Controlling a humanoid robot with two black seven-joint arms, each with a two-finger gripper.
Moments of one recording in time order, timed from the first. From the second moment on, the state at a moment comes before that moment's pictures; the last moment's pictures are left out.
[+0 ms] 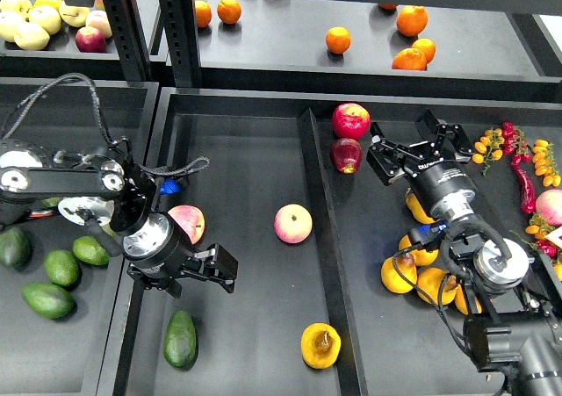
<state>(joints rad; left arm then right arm) -1.31 0.36 0.35 -1.30 0.36 -0.49 0.49 0.27 0.02 1.46 1.19 0.20 0.08 -0.22</state>
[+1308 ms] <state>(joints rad) -1.32 0.00 0.73 -0.99 0.29 -0.49 0.49 0.27 0.02 1.47 1.19 0.20 0.09 -0.23</state>
